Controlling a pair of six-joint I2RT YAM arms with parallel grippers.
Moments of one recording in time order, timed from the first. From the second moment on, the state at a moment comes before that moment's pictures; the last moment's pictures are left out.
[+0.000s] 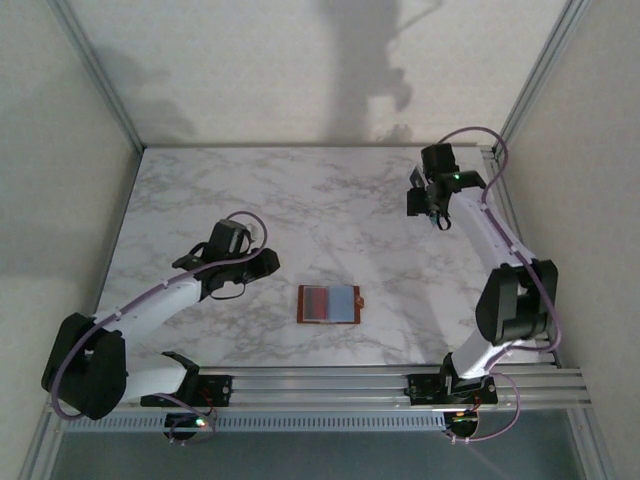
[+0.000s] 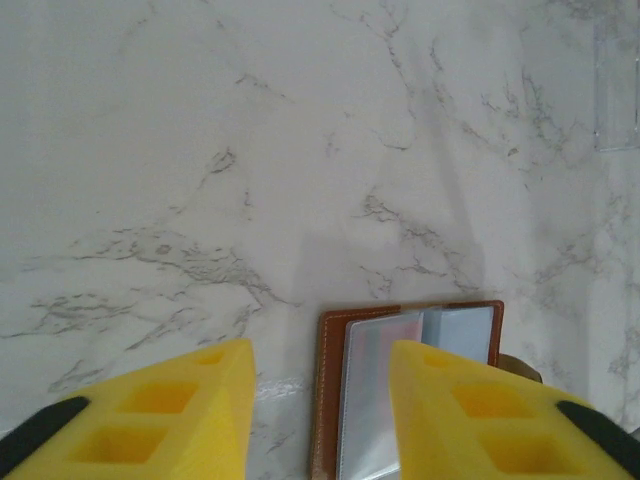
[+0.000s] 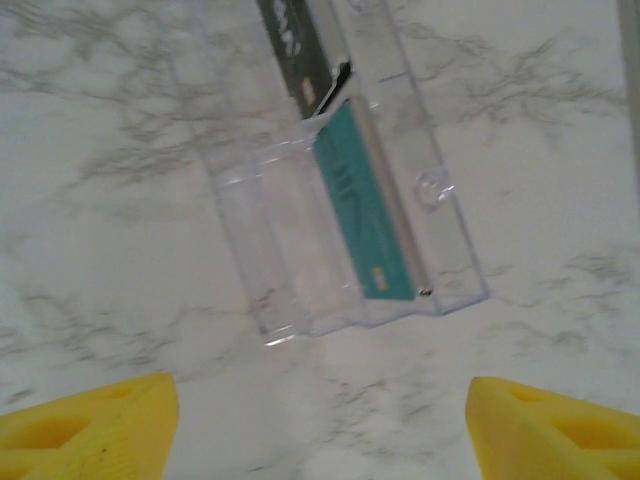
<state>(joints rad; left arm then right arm) -0.41 1.23 0.69 -0.32 0.25 -0.76 0.21 1.67 1.47 -0.89 0.25 0.12</state>
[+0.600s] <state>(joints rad) -0.41 1.12 0.65 -0.35 0.19 -0.78 0.14 2.19 2.03 -0.93 0.30 -0.07</state>
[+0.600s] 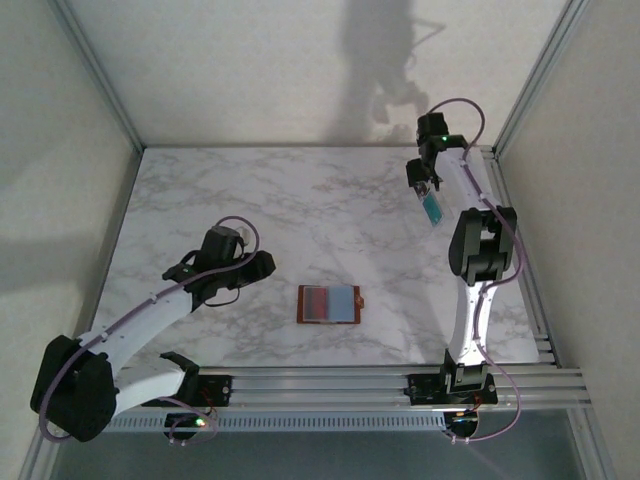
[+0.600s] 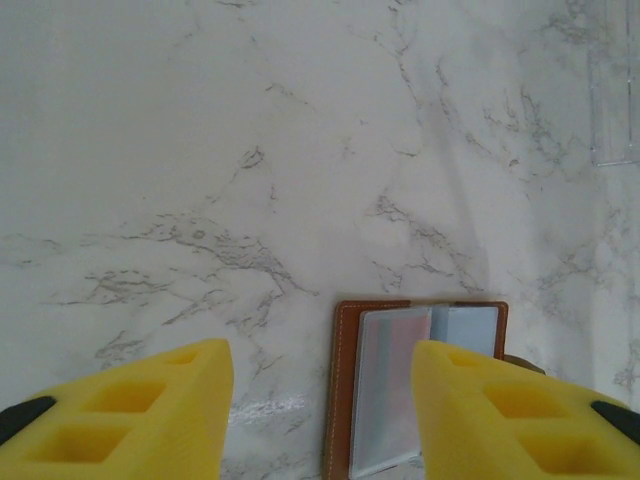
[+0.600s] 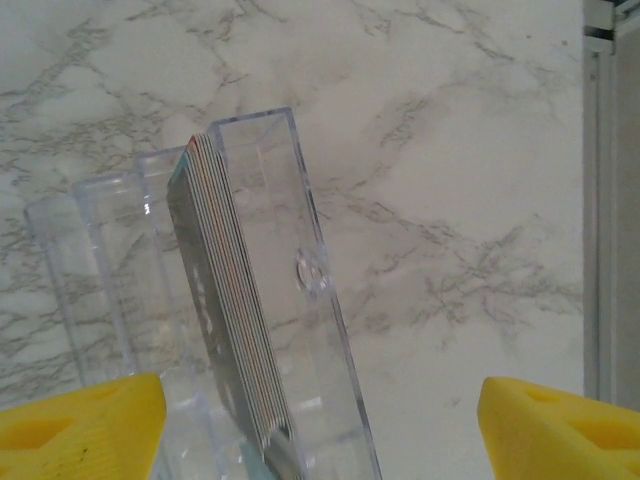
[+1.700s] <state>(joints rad) -0.41 1.23 0.65 -0.38 0.17 -0.76 0.14 2.31 2.12 -0.99 0.47 -0.12</state>
